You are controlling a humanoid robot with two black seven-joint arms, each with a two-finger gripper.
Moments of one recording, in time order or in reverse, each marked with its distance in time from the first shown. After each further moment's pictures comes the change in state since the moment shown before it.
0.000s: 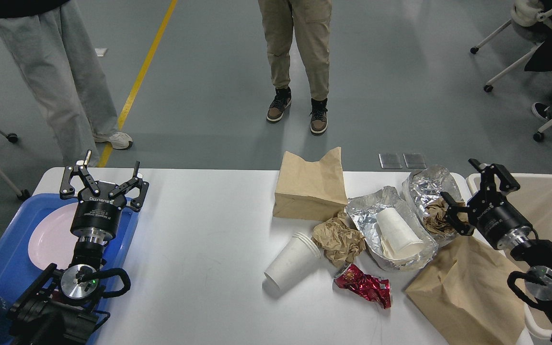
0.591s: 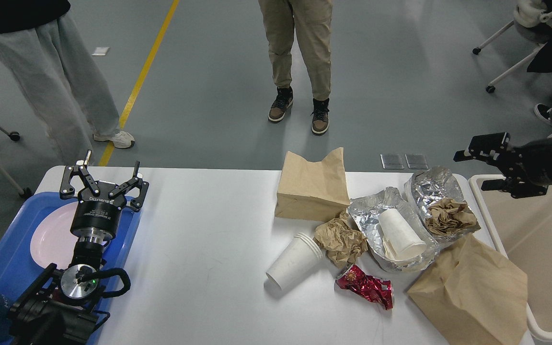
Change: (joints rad) left arm 0.000 0.000 0.000 0.000 0.000 0.000 0.000; right arm 1.095 -0.271 -1.600 0.162 -0.002 0.320 -0.010
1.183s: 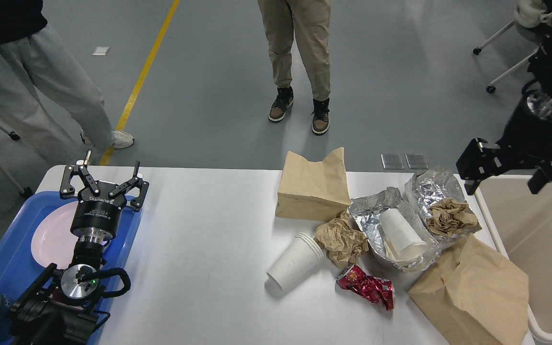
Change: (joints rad) left arm 0.000 0.000 0.000 0.000 0.000 0.000 0.000; right arm 0.744 0.503 -0.814 0.518 0.187 0.087 -0.185
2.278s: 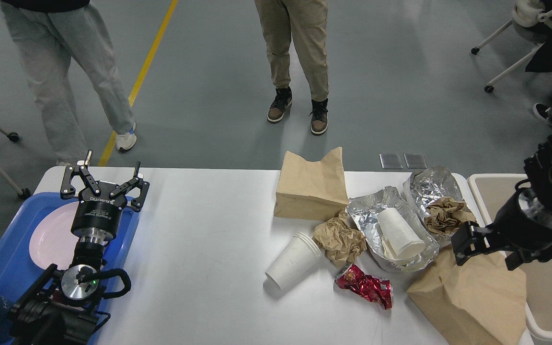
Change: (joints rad) left arm 0.002 -0.002 0.001 -0.002 0.000 -0.002 0.000; right arm -0.383 -0.271 0.257 0.176 -0.050 -0.456 -0.184
